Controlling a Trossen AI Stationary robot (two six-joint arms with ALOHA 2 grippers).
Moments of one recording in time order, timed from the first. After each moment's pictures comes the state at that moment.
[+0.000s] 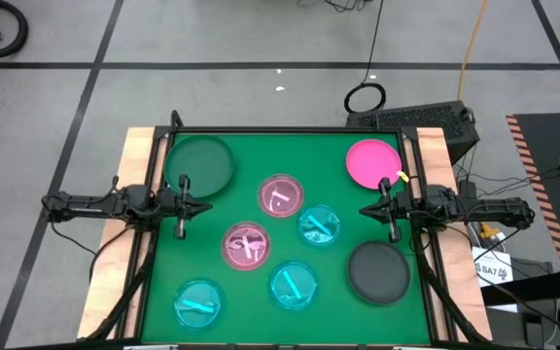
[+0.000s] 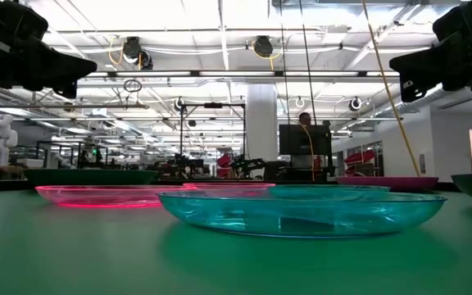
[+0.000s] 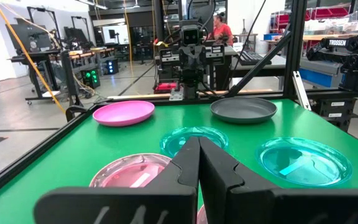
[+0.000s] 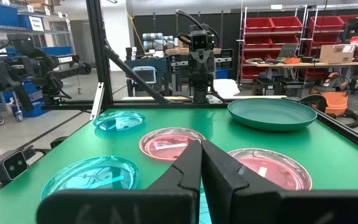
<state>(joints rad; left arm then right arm) -0.04 0.01 0.01 0.01 -0.03 0.07 0.01 0.01 0.02 0.01 -0.08 0.04</state>
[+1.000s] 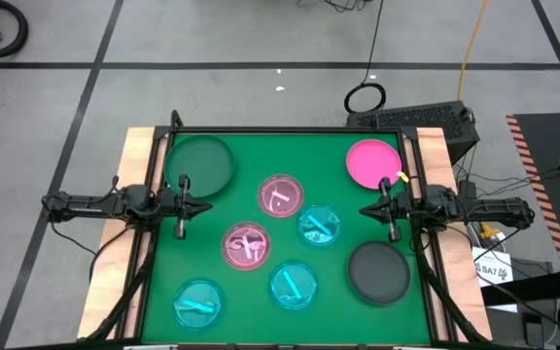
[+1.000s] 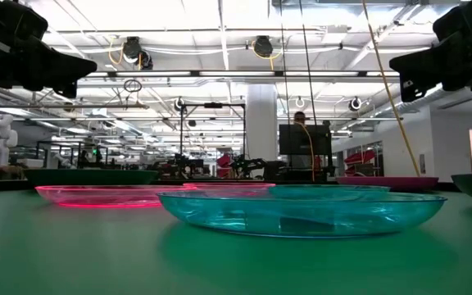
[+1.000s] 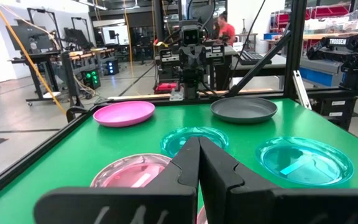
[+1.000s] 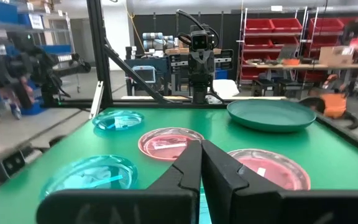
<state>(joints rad) -0.04 0.01 0.01 0.01 -0.03 0.08 0.01 0.01 0.02 0.01 -0.08 0.01</state>
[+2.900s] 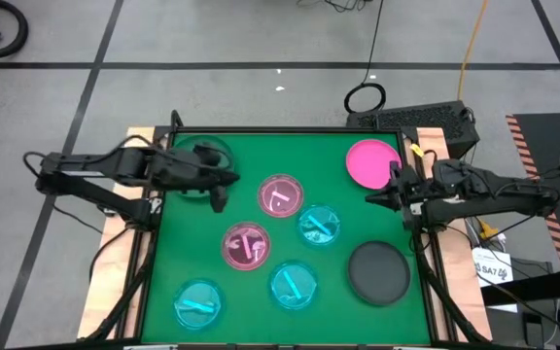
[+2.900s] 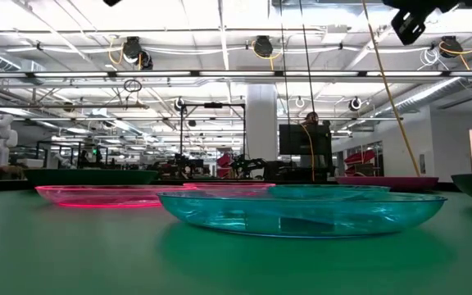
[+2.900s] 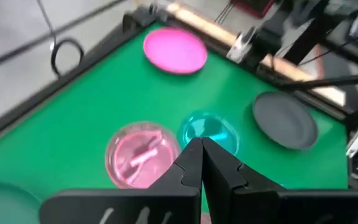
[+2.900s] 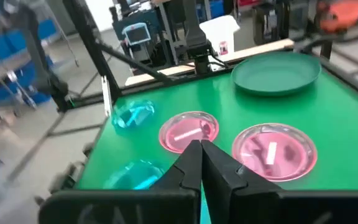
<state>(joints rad) -0.08 1.16 1.33 -0.80 -0.31 -0.55 0.01 0.49 0.66 -0.44 -0.08 0.29</state>
